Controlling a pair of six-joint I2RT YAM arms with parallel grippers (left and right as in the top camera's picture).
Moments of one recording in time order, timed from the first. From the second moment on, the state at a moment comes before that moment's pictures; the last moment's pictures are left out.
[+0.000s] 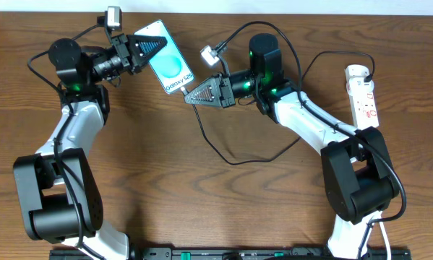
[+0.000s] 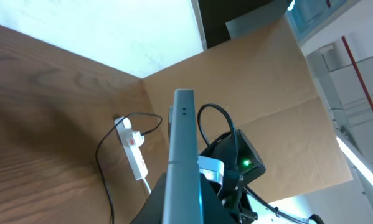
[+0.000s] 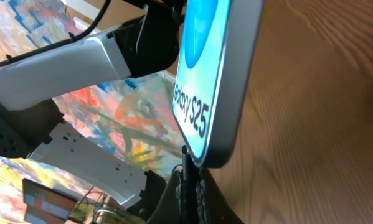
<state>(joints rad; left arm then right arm) 0.15 1.79 1.11 0.89 1.29 -1.36 0.45 1.98 1.35 0.40 -1.39 0.71</state>
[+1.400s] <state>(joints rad) 0.16 1.79 1.11 0.89 1.27 -1.37 0.45 1.99 1.35 0.52 -1.37 0.87</state>
